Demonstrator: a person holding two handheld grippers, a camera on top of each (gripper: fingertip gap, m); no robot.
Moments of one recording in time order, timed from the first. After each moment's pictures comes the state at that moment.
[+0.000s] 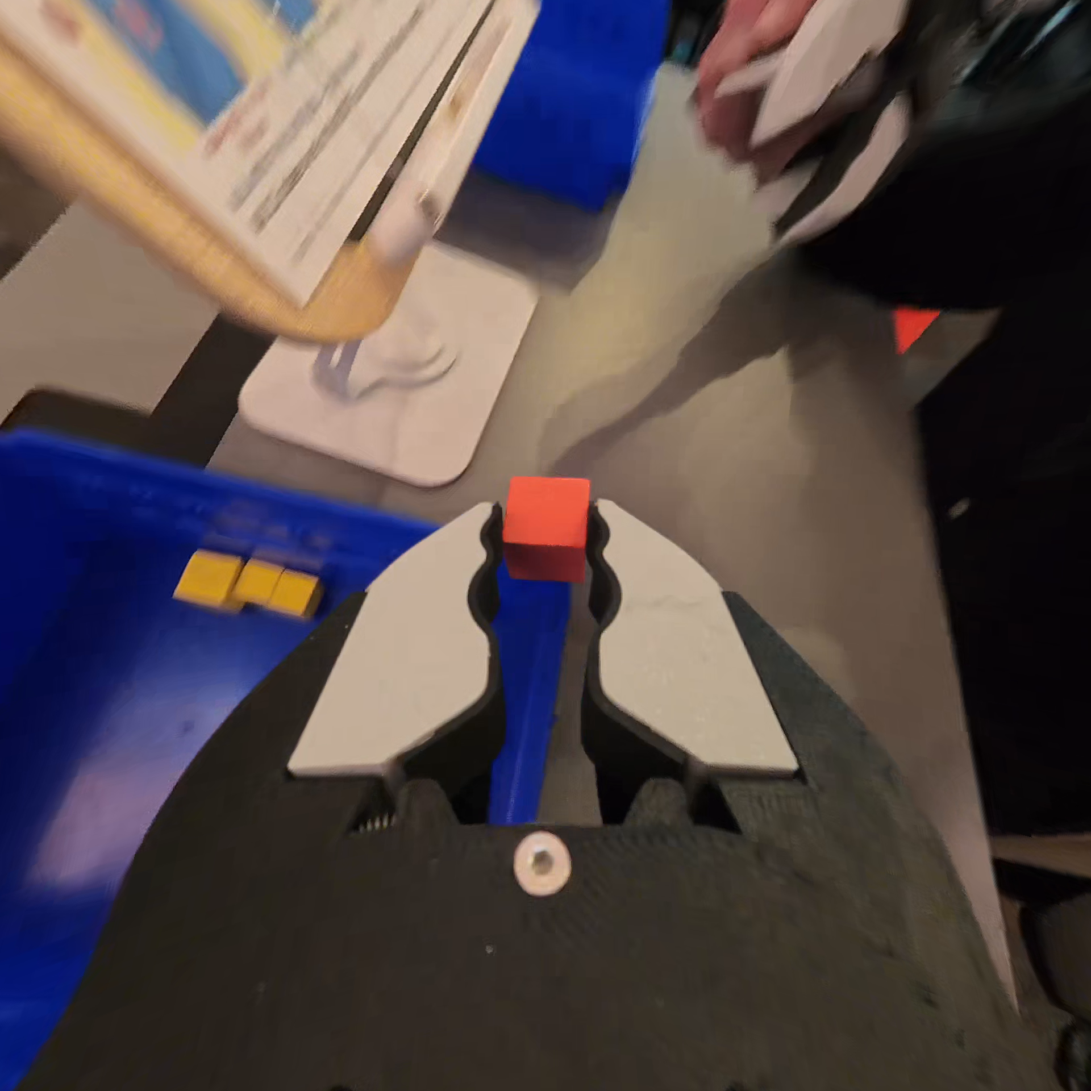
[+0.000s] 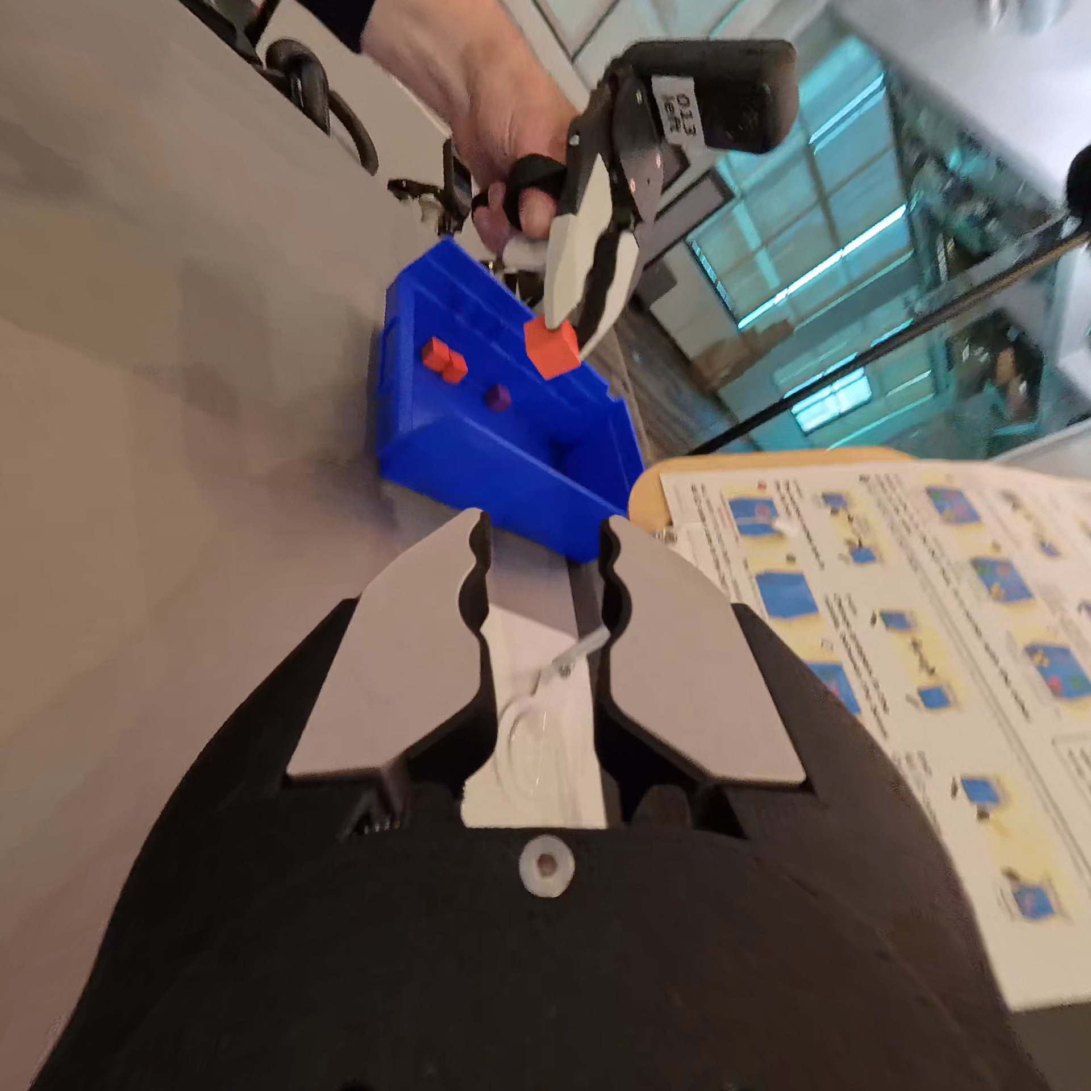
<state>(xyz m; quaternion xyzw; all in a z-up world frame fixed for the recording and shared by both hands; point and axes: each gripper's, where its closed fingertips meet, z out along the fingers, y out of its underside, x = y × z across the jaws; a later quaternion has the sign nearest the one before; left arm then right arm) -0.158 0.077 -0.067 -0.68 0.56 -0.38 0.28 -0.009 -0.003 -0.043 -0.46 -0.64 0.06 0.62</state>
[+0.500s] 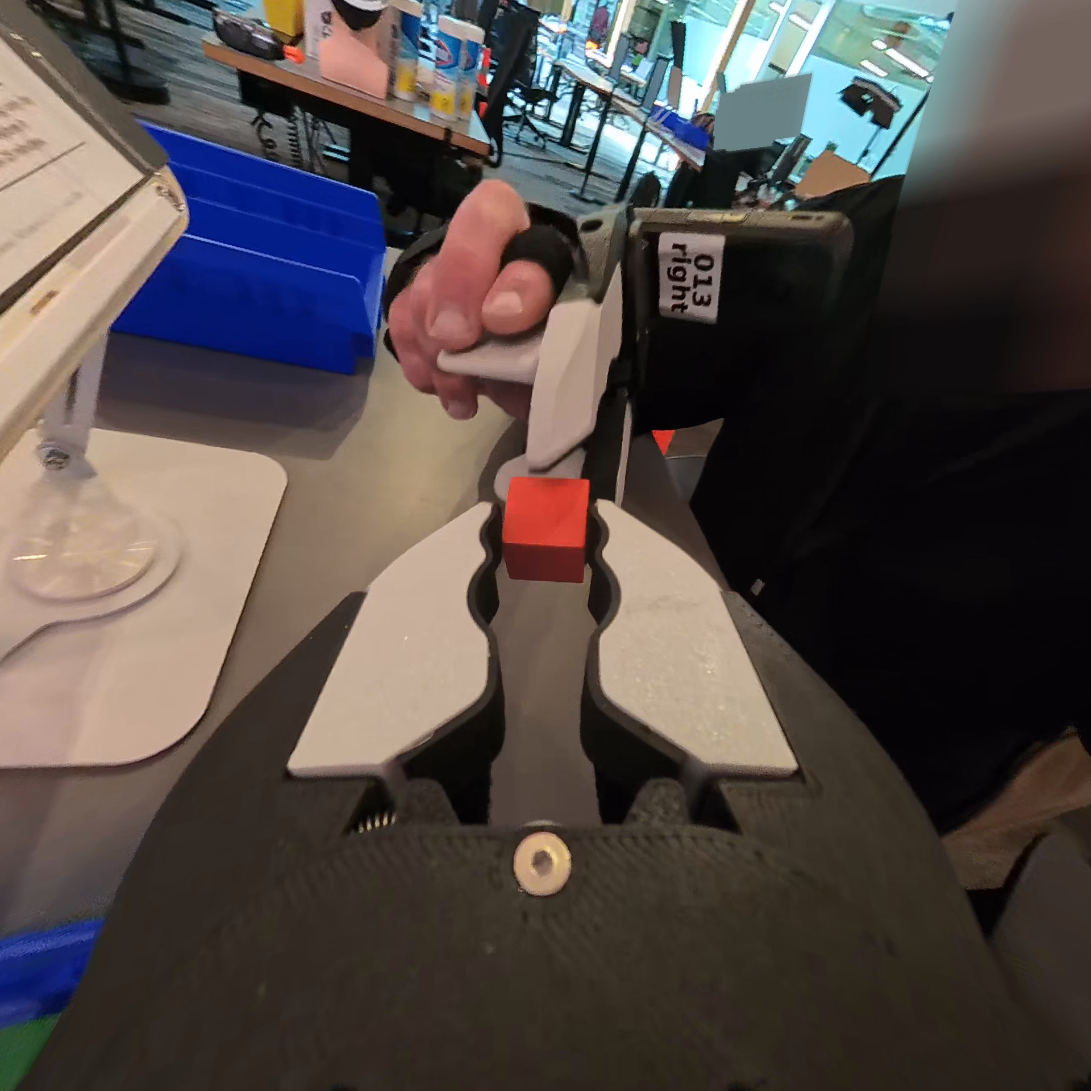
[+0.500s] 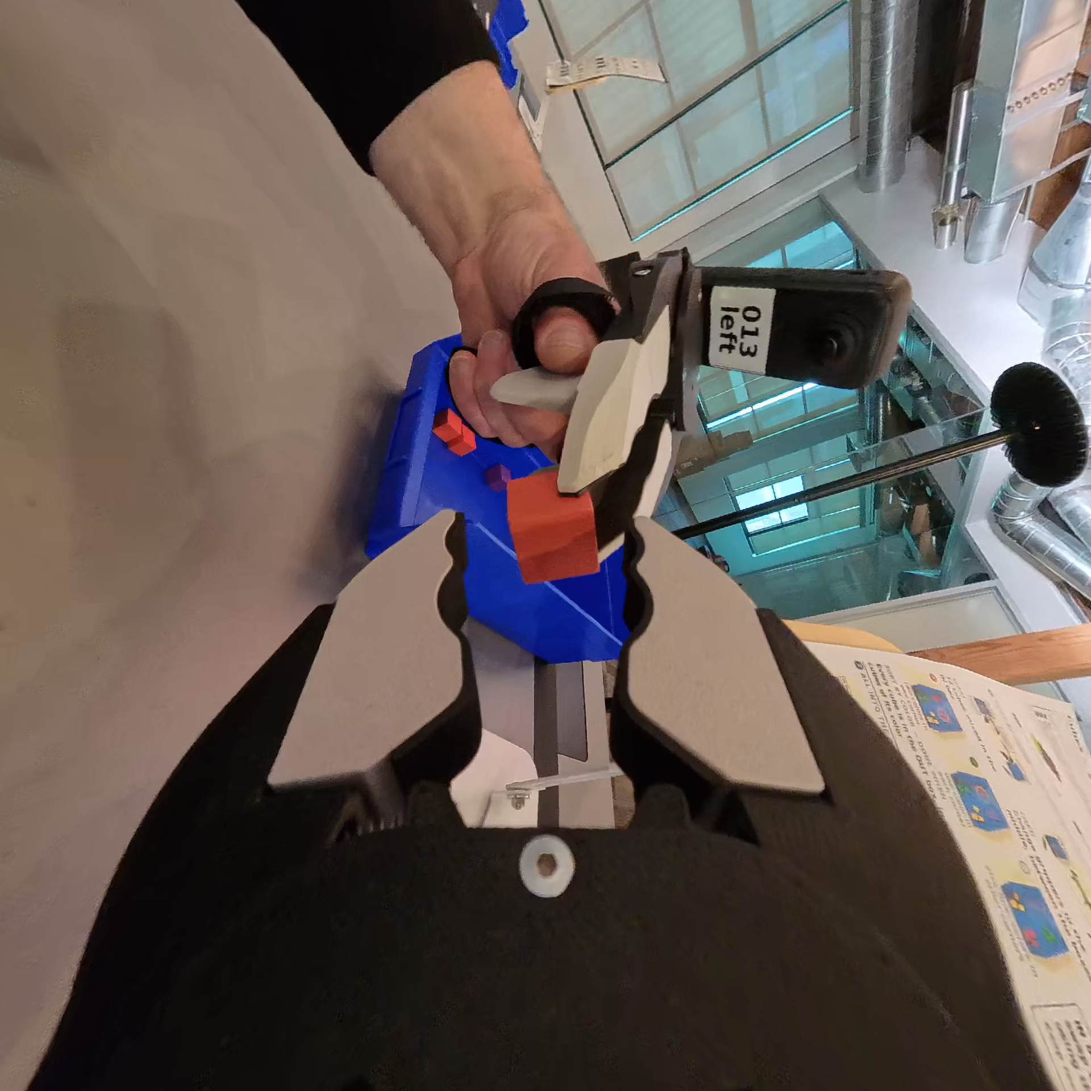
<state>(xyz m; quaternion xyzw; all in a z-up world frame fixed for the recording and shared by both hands) -0.072 -0.016 -0.045 -0.55 0.58 -0.55 0.25 -0.083 -0.021 -0.049 -0.34 -0.69 0.02 0.64</state>
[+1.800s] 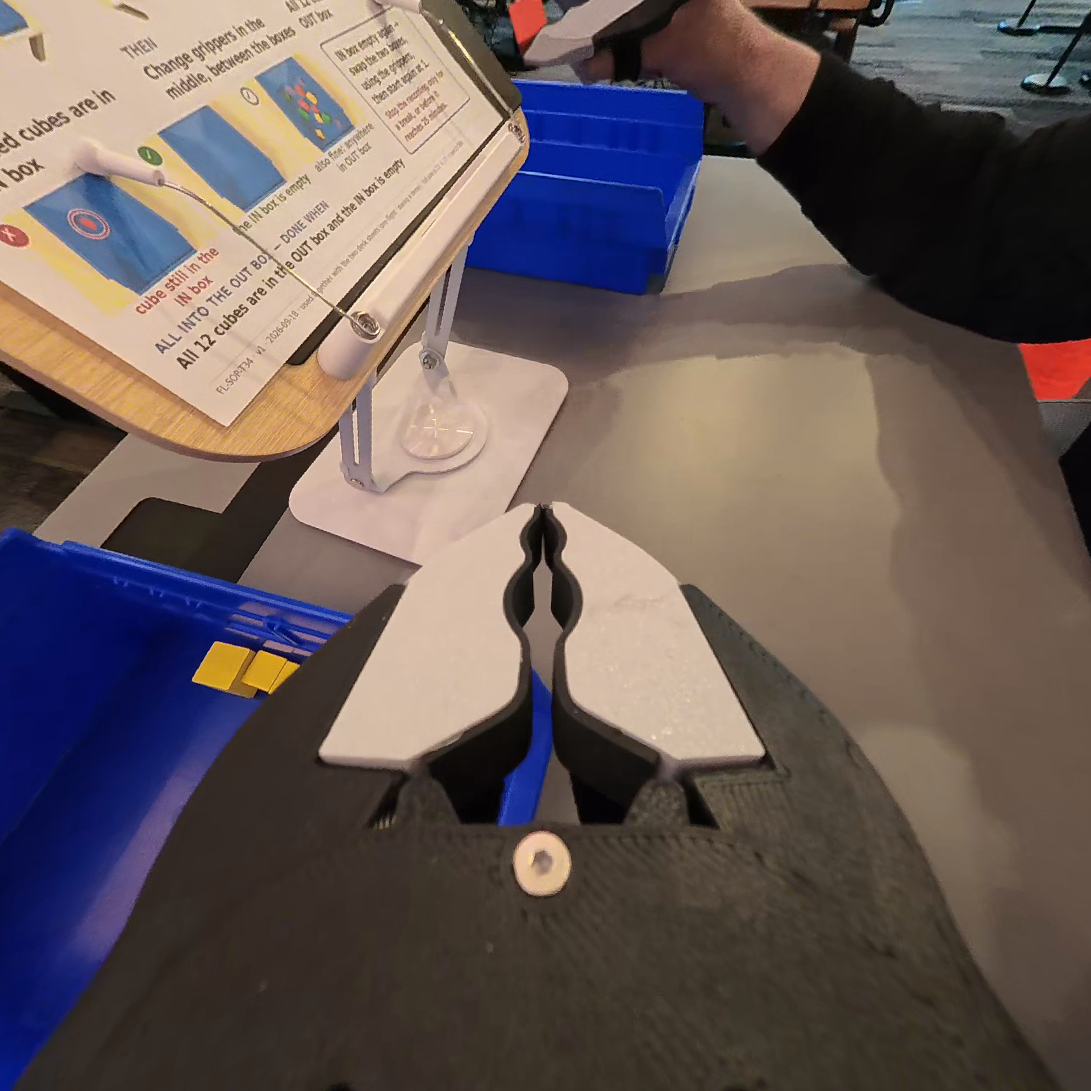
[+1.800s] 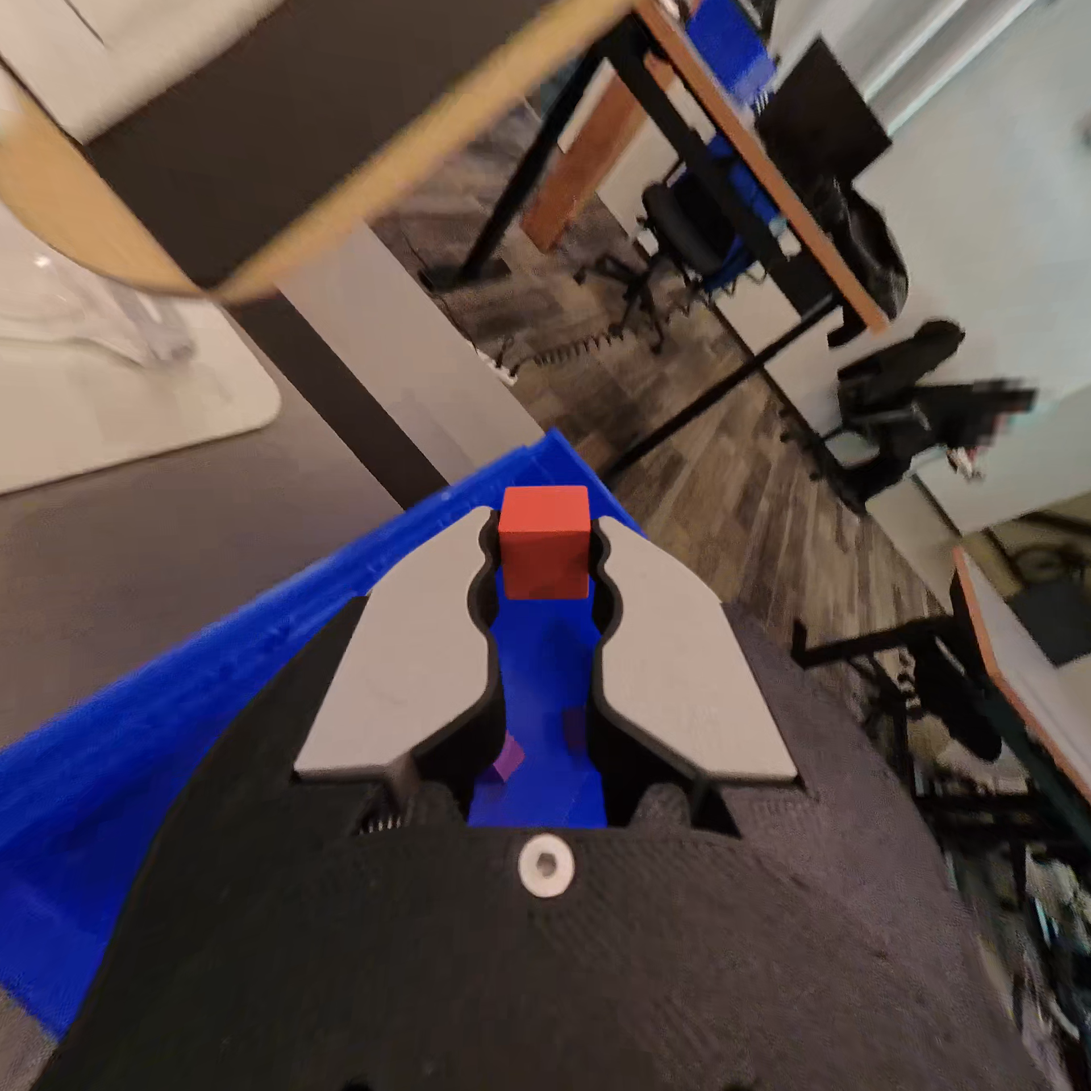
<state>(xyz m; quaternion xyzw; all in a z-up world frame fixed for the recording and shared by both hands) -0.112 0.049 -0.069 -0.65 0.55 -0.32 0.41 0.316 0.158 -0.062 -0.73 -0.37 -0.12 0.56</state>
